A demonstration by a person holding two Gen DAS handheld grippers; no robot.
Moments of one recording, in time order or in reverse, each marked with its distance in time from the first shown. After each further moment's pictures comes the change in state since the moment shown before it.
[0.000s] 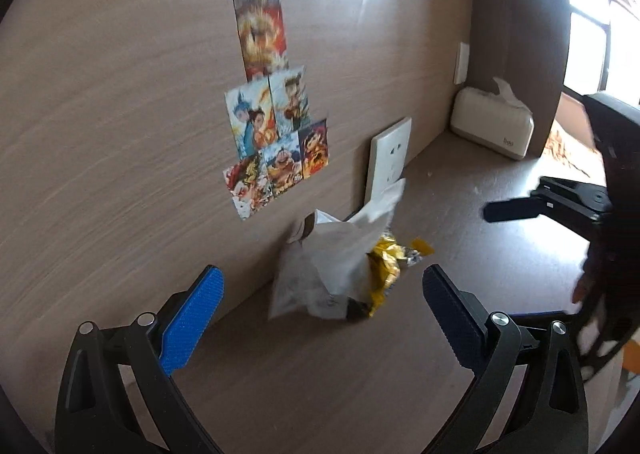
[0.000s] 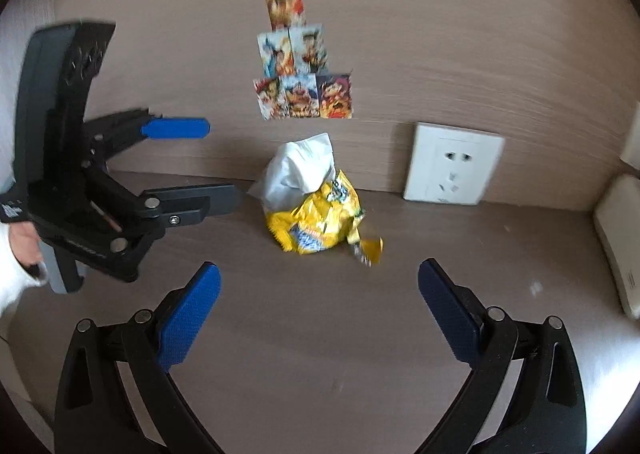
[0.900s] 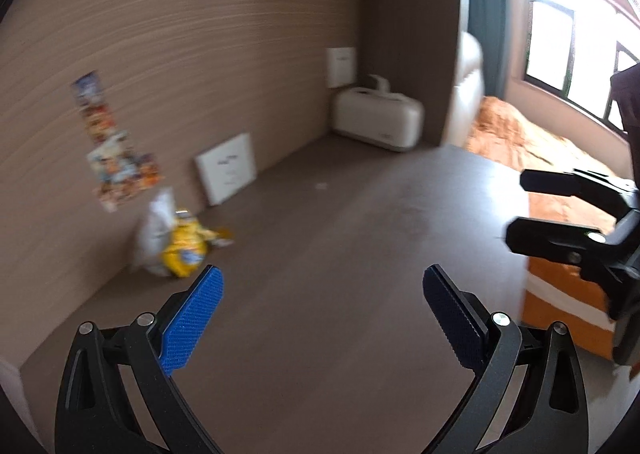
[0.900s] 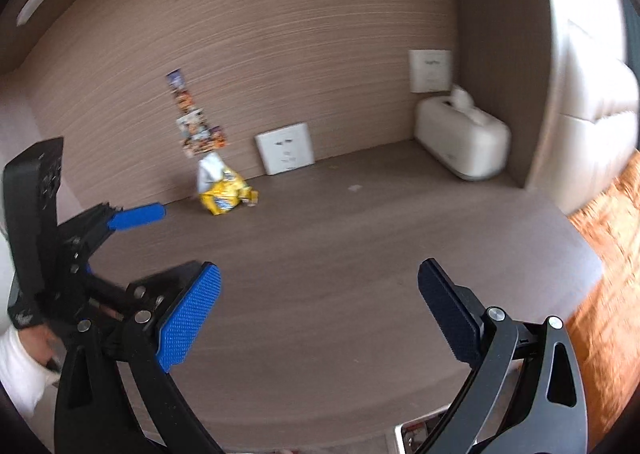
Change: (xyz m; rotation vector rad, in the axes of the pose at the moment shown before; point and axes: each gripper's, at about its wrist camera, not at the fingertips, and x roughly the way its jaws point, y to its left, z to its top) left arm -0.093 -0.185 -0.016 0.035 -0.023 -0.039; right arm -0.217 -0.021 -0.106 0.330 -0.142 -0.212
